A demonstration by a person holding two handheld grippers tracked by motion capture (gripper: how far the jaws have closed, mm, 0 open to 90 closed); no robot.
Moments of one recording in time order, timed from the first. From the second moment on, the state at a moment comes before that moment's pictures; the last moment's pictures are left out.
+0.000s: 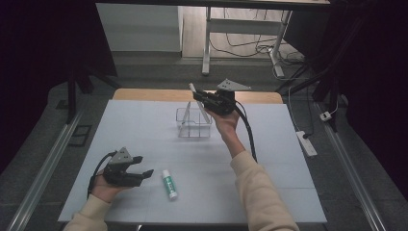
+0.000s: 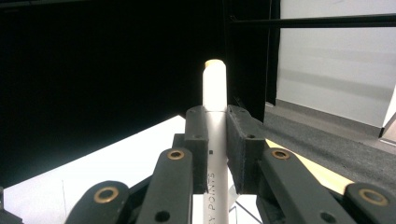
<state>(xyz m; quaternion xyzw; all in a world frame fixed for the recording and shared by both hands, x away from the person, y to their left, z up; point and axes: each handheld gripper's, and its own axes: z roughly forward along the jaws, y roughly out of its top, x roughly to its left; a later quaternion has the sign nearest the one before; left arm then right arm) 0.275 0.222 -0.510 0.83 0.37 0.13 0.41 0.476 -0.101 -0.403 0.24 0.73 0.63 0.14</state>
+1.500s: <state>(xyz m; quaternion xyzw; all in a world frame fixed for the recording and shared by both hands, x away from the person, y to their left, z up) 0.275 0.221 -0.510 0.83 0.37 0.13 0.40 0.501 -0.065 -0.435 0.24 0.73 0.62 0.16</state>
